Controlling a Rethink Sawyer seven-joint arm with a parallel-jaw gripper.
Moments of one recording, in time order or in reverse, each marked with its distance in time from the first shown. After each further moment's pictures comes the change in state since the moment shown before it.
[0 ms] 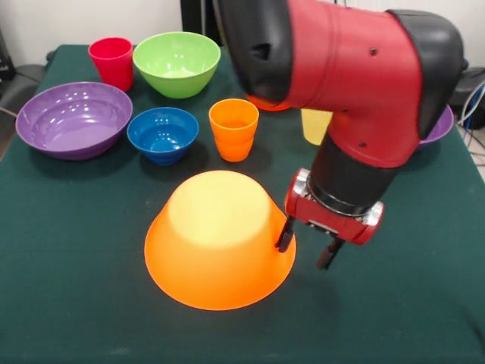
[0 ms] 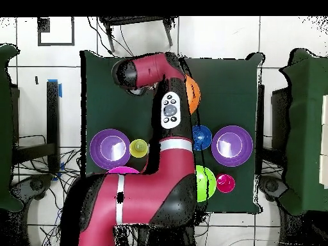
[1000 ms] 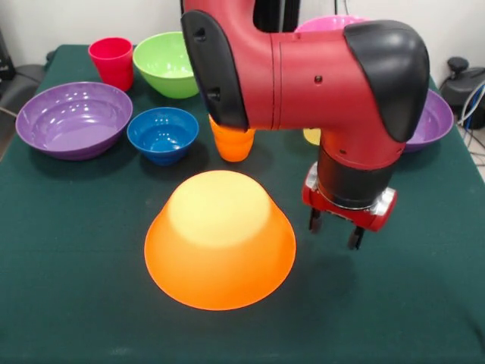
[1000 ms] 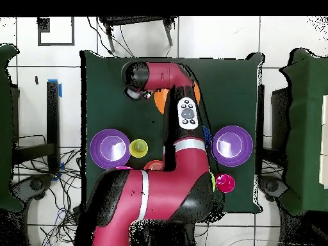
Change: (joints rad) arm -0.079 -0.017 0.110 0.136 0.159 0.019 -0.001
